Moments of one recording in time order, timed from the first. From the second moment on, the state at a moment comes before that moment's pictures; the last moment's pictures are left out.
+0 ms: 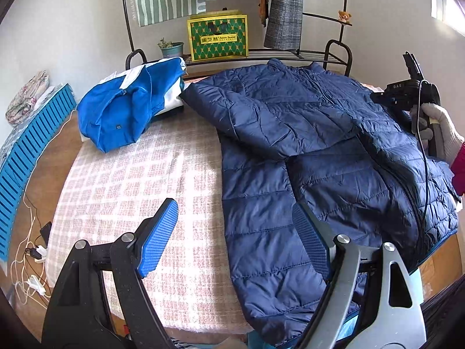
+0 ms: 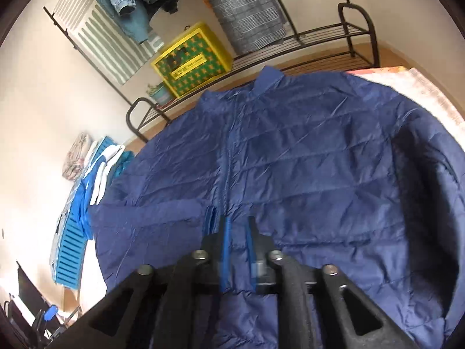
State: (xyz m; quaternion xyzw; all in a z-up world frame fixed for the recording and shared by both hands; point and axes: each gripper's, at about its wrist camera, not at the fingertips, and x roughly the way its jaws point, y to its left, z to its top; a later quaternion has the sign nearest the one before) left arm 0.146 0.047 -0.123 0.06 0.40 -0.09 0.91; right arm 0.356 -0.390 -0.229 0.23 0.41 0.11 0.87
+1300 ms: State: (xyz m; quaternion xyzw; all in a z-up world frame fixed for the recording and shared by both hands) left arm 0.152 0.036 -0.131 0.06 0.42 -0.09 0.90; right arm 0.423 -0.420 -0.245 0.10 0.41 -0.11 0.90
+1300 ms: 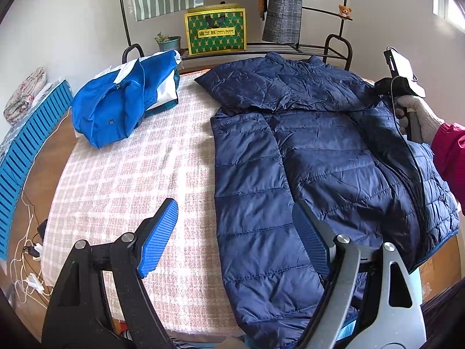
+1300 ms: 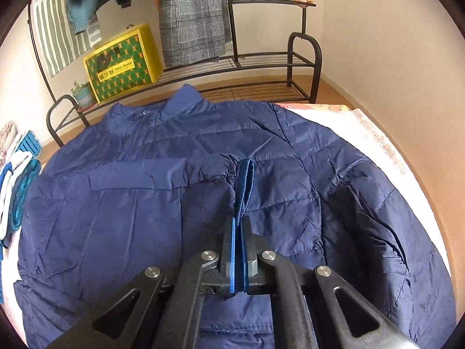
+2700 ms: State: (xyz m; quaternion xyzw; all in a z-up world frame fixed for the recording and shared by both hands) left arm 0.130 -0.046 -0.082 0.07 0.33 -0.21 0.92; right arm -0.024 -0.623 -0.254 0.37 0.34 -0.28 0.82
